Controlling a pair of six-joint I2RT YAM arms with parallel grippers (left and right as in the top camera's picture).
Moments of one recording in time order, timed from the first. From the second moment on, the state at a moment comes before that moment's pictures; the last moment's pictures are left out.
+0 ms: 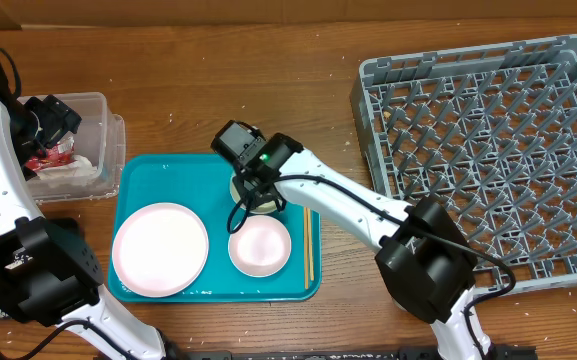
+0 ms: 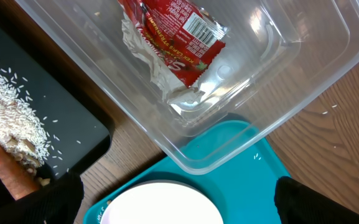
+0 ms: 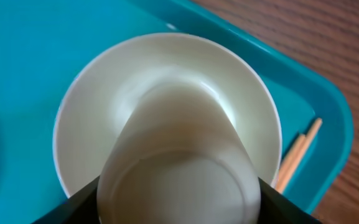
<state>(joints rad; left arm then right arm) 0.47 1.98 2.00 -1.42 -0.03 -0.48 0.85 2.13 1.76 -0.96 0.13 0.38</state>
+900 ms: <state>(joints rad) 0.47 1.98 2.00 -1.42 -0.03 -0.48 -0.14 2.11 2.23 -1.39 0.12 0.38</state>
